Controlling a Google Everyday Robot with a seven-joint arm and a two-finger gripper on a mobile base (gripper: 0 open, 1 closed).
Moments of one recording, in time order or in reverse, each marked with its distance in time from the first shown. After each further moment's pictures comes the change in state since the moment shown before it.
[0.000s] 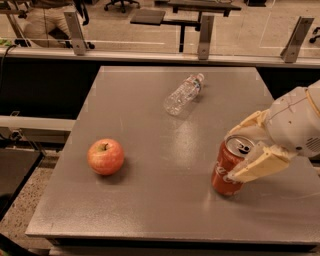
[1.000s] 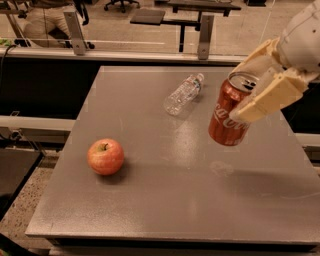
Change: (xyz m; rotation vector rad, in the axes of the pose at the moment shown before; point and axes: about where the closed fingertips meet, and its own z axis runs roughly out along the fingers) arm -0.074 -0.046 -0.078 0.034 -0.069 -0.025
